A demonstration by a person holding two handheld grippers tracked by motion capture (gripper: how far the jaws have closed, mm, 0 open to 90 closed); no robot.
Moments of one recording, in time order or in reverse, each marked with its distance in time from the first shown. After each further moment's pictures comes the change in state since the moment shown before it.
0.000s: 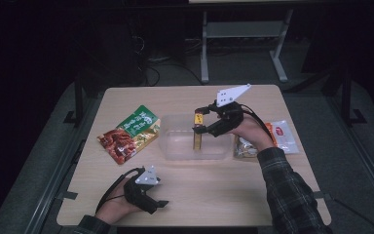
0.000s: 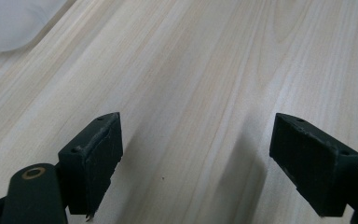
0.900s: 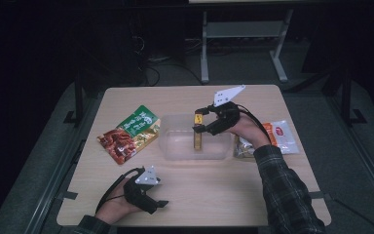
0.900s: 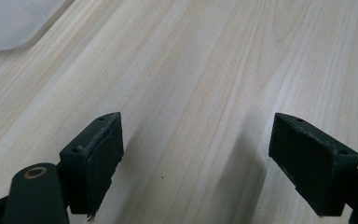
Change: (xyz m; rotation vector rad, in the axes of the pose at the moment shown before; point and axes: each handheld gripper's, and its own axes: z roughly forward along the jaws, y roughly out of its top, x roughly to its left) left arm 0.000 0.000 0.000 0.004 -0.002 0.001; right arm -0.021 -0.021 0.016 0.049 0.000 0.033
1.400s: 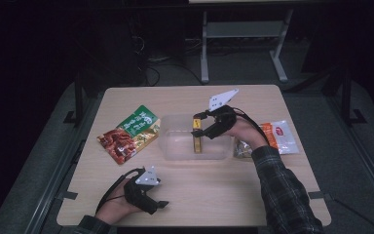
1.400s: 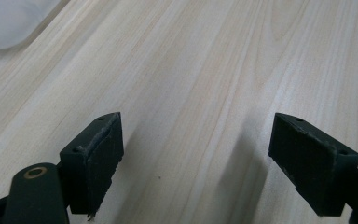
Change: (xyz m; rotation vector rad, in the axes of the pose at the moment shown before) left arm -0.001 0.000 0.000 0.007 -0.005 0.001; right arm 0.000 -0.008 0.015 0.078 0.007 -0.008
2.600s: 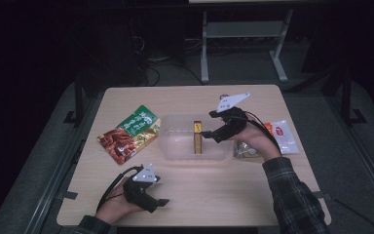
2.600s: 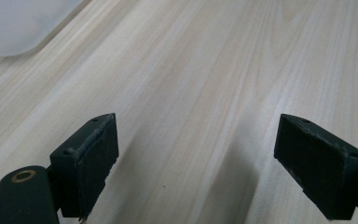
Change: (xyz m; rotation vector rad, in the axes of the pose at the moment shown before) left arm 0.006 0.000 -0.003 -0.052 -0.012 -0.038; right arm 0.030 0.000 -0.033 0.071 -0.256 0.115
